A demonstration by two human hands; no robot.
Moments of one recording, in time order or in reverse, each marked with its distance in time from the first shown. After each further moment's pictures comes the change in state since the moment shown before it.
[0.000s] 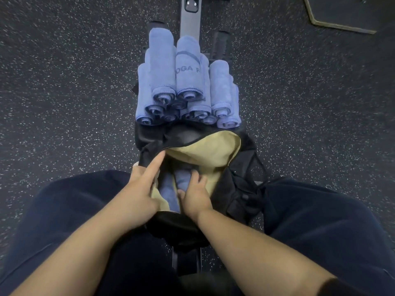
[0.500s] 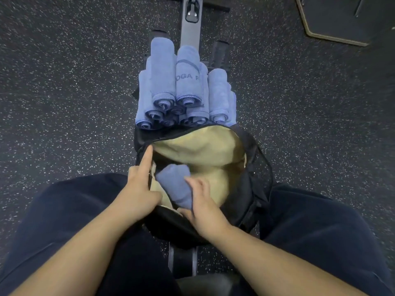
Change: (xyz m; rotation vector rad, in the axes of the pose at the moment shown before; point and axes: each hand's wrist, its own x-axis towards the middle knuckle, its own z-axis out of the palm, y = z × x) left_hand 0.007 0.006 0.005 -0.154 0.142 -0.082; right_hand -0.044 0.010 -0.046 -0.081 -0.057 -0.482
